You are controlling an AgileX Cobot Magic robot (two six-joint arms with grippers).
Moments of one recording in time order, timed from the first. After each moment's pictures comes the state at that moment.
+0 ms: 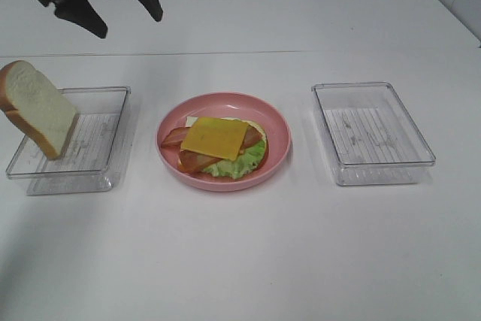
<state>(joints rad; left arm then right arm) -0.19 2.21 -2.13 -0.35 1.21 -0.12 0.02 0.00 -0.47 0.05 1.13 0.00</state>
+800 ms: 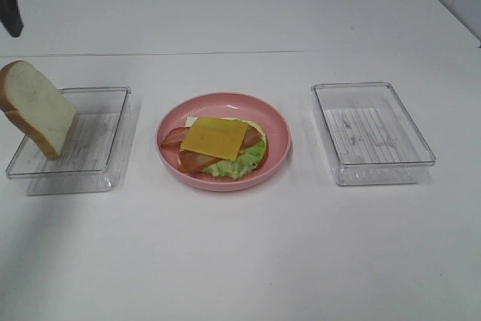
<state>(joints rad) -0.03 1.76 -1.63 -0.03 1.22 -0.17 0.02 0.00 -0.47 0.05 1.13 0.00</state>
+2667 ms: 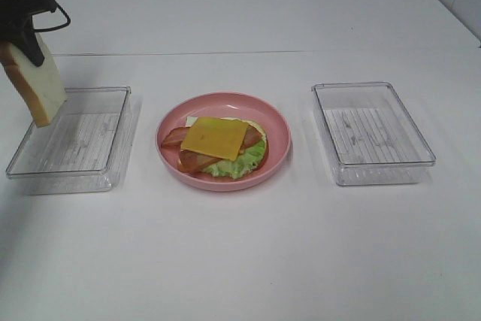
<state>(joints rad) 0.08 2.22 -2.03 -0.28 1.25 0.00 0.02 0.00 -0.47 0.05 1.13 0.00</state>
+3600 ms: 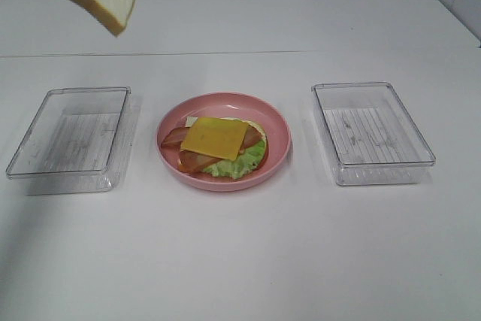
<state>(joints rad) 0.05 1.77 -1.65 -0.89 1.22 0.30 0.02 0.00 -0.47 0.05 1.13 0.00</state>
